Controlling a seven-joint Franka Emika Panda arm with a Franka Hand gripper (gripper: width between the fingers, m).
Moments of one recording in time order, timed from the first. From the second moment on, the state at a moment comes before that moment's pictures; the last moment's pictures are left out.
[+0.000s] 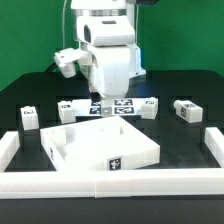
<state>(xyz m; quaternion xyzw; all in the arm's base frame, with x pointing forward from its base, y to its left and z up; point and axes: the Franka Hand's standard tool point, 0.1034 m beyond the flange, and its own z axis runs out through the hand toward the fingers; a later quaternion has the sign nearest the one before) 0.500 -0.057 0.071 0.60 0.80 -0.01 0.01</state>
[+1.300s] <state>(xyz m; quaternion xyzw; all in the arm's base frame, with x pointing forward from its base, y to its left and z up) 0.467 -0.073 0.009 0.61 0.79 -0.03 -0.04</state>
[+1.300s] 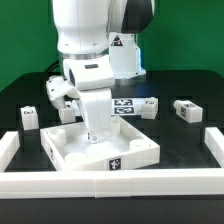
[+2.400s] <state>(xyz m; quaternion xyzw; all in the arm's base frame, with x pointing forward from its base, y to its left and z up) 0.468 -0.073 0.010 0.61 0.79 -0.03 -0.04</state>
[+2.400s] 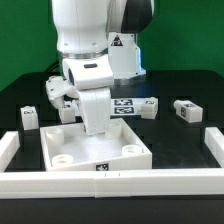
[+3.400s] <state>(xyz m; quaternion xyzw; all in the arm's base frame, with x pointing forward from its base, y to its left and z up) 0.478 0.040 0.009 0.70 0.72 0.00 -0.03</state>
